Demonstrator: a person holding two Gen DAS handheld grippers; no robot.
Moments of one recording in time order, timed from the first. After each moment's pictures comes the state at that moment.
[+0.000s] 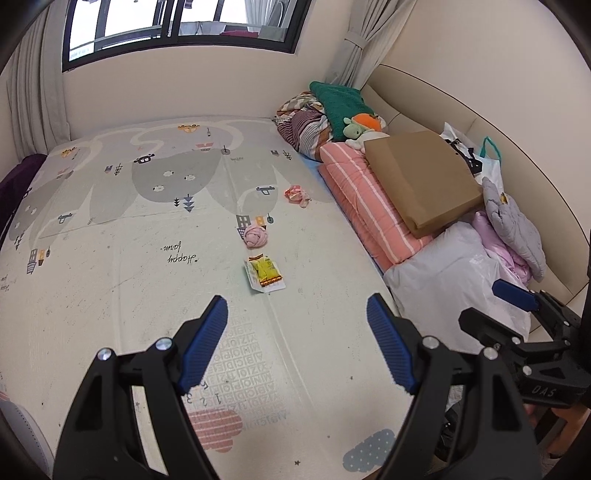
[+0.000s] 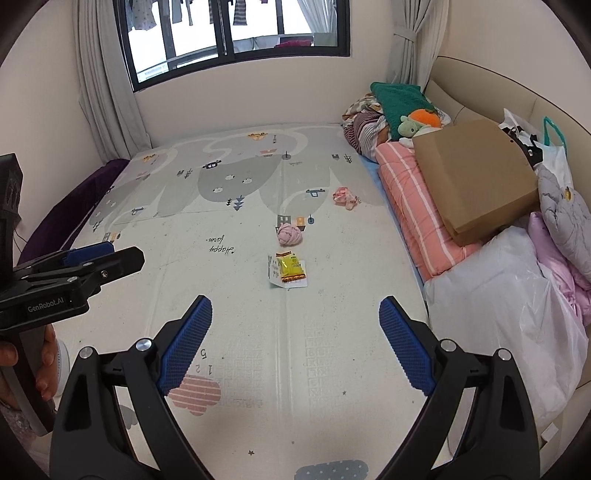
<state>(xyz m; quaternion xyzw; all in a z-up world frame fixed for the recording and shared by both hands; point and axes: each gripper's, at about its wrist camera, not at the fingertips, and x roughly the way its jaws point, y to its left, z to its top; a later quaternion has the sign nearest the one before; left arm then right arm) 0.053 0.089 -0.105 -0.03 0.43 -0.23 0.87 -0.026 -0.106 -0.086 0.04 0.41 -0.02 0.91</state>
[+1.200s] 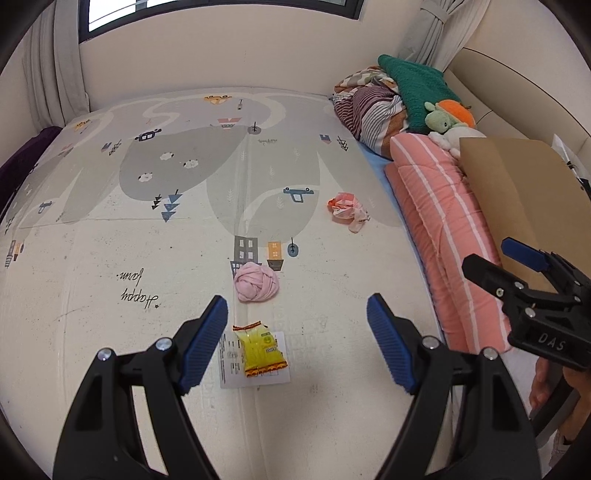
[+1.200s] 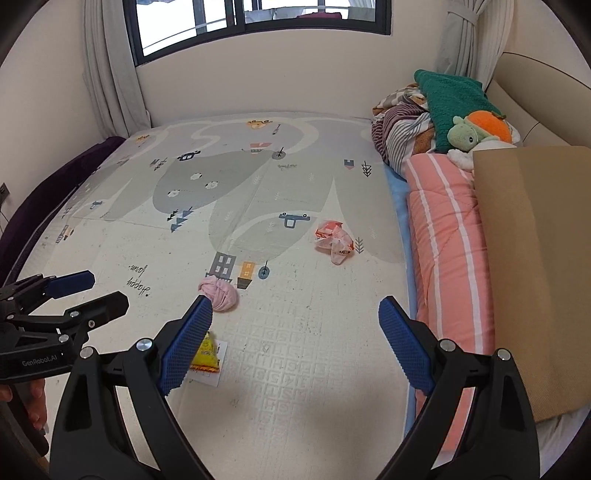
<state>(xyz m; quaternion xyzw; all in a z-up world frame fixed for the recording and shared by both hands) 0.295 -0.064 -0.259 -0.04 0.47 -0.10 0.88 0.294 -0.270 -0.243 -0.01 0.42 0.08 0.91</state>
